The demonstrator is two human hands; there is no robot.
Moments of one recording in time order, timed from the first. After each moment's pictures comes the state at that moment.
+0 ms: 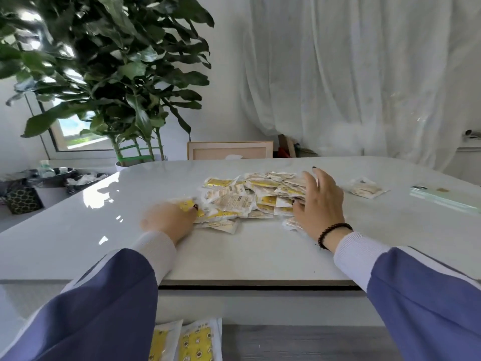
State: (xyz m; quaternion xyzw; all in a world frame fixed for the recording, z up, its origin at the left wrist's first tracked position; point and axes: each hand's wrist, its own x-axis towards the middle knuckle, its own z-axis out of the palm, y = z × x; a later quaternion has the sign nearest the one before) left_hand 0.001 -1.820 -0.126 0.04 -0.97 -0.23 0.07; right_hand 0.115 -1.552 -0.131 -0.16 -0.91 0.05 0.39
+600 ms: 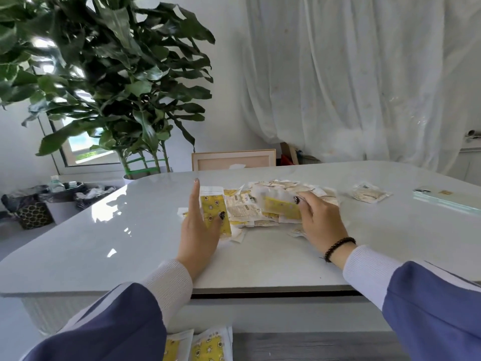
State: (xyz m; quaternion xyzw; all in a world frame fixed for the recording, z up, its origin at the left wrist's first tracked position) left_hand 0.060 -1.803 -0.125 -0.24 -0.79 -0.54 0.18; right_hand 0.137 -1.576 -0.127 -0.03 -0.85 0.24 0.47
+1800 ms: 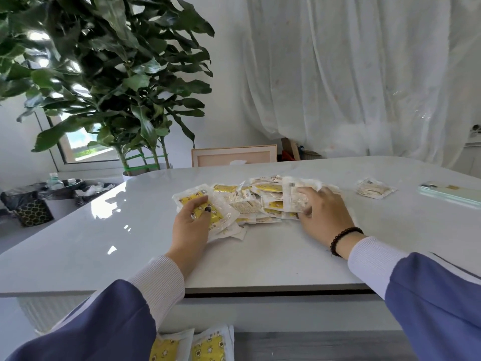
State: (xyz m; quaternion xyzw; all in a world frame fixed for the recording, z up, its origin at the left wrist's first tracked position) left_hand 0.044 -1.807 -0.125 -0.10 -0.72 -0.69 0.07; right_hand 0.123 -1.558 -0.129 -0.10 -0.93 0.09 0.35
